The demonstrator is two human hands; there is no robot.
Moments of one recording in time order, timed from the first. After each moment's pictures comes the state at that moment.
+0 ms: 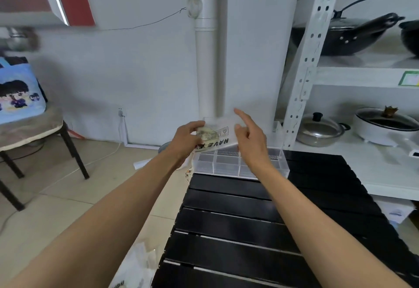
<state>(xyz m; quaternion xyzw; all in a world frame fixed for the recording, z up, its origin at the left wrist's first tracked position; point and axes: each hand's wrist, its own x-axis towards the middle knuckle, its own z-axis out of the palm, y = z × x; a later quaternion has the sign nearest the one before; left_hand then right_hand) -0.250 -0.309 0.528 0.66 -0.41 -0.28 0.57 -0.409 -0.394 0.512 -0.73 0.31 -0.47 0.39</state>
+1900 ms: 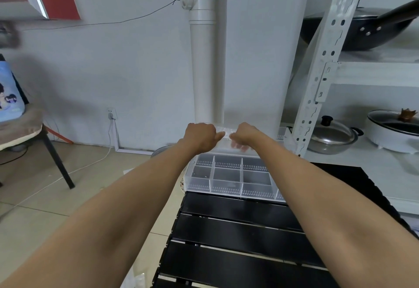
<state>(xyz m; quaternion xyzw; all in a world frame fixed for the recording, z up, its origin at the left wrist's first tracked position) -0.214 -0.445 0.503 0.79 -0.60 0.09 0.03 -0.333 -0.541 0.500 -0.82 0.50 -0.07 0.25</state>
